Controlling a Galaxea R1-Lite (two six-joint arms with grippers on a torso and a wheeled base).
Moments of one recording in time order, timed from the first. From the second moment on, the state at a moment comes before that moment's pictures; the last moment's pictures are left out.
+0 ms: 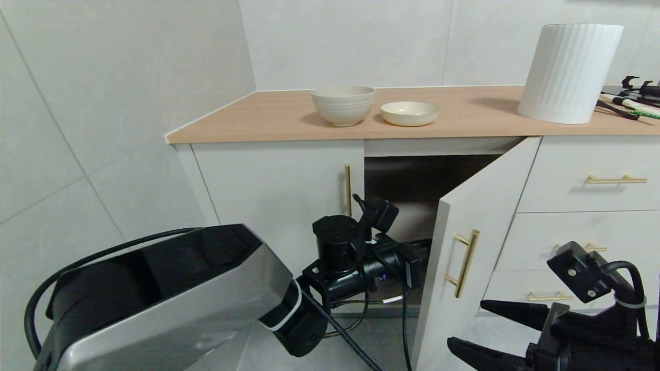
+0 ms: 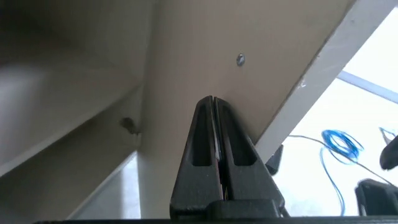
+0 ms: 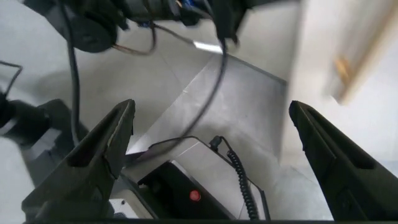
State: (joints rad) left arm -0.77 2.36 -1.08 -1.29 -0.41 -0.30; right arm 0.75 1.32 -0.31 -0.67 0.09 0.27
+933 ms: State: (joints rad) left arm -0.80 2.28 -0.98 -1.29 -0.50 -0.33; right arm 0.80 1.08 -0.33 -0.47 0.35 0.25
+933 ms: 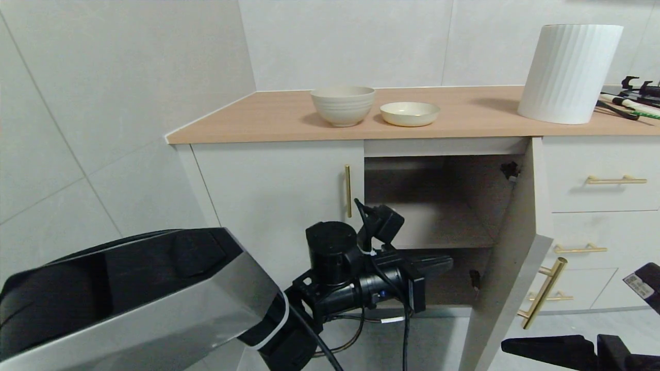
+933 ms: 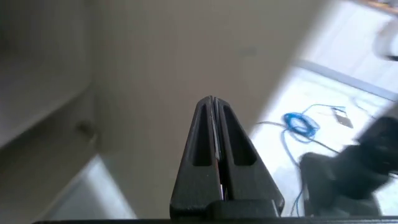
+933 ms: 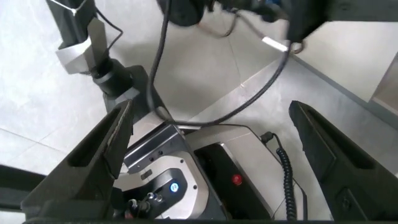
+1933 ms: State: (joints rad) left arm -1.11 2.32 -1.21 -1.04 -0.47 -0.33; right arm 0.78 1.02 -0.33 -0.47 0.35 0.25
